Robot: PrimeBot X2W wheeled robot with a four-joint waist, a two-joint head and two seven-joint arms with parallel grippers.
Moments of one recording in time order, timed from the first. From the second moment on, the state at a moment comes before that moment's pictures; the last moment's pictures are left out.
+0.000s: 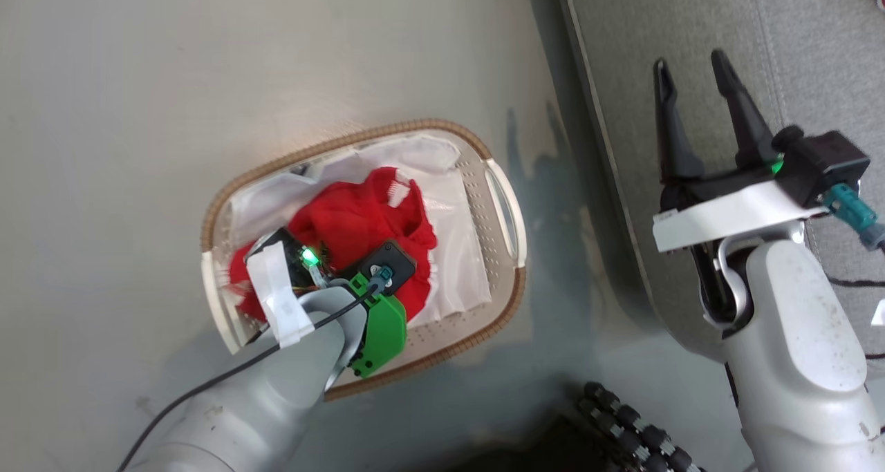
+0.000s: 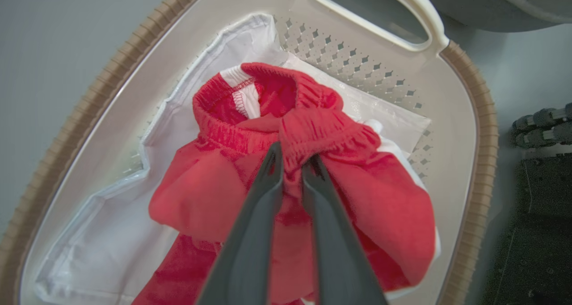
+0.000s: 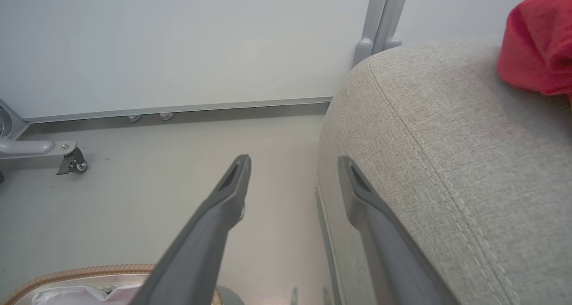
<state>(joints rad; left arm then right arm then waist) -0.83 0.06 -1.05 1.12 -0.29 -0.10 -0.18 -0.52 -0.05 0.04 0.22 0.23 0.13 -0.26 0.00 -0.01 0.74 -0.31</state>
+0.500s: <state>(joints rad) -0.76 0.07 -0.98 0.83 -0.38 -0.06 -0.26 -0.34 -0.05 -0.02 0.32 0.13 0.13 -0.26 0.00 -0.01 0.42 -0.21</state>
